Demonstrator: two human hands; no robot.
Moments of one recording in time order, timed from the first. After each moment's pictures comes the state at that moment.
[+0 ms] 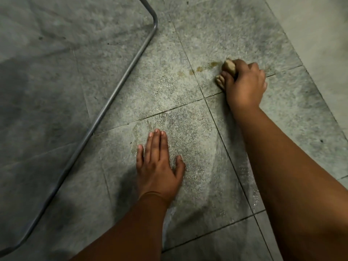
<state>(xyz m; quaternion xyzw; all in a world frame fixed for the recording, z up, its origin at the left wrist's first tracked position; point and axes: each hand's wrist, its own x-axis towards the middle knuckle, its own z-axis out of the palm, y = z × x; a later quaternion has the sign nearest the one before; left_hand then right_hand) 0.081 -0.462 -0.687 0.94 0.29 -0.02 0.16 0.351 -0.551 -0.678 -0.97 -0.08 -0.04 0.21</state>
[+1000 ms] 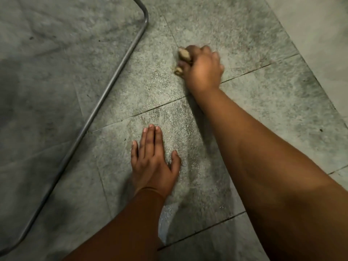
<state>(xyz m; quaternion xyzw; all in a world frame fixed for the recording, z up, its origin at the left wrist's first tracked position) 0.082 -0.463 -0.688 0.95 0.29 0.01 0.13 0.332 -0.475 -0.677 -0.95 -0.14 0.02 0.27</state>
